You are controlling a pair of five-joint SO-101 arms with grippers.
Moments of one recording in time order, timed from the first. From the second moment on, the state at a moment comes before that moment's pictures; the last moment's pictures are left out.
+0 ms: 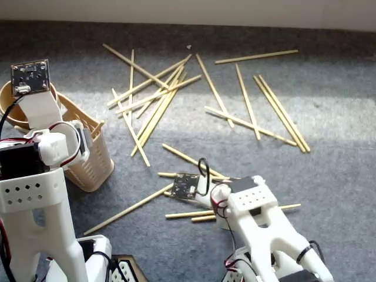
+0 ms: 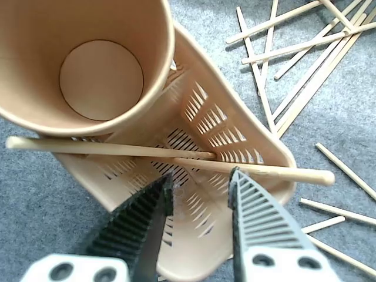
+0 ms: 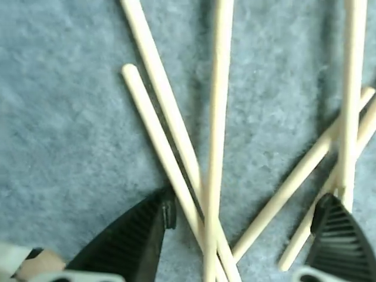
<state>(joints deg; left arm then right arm) -16.9 -41.3 19.8 88.8 9.0 -22.2 -29.0 68.3 55.5 62.6</state>
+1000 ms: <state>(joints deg) -16.9 -41.3 21.1 88.5 9.0 -12.7 -2.2 22.1 73.5 59.7</state>
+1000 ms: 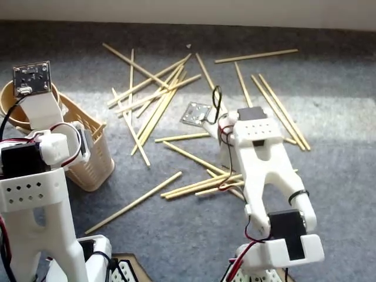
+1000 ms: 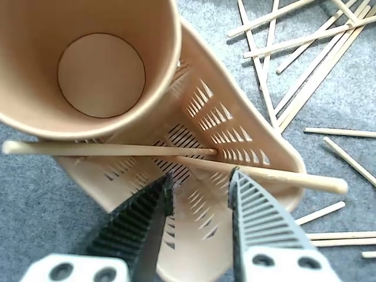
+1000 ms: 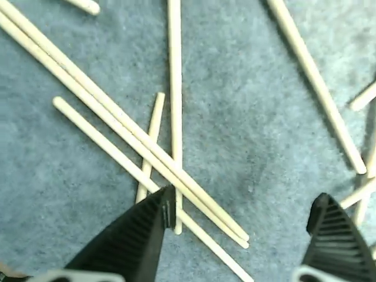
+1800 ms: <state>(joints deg) -16.9 -41.3 21.1 88.3 9.0 -15.6 -3.8 42.0 58.0 61.6</state>
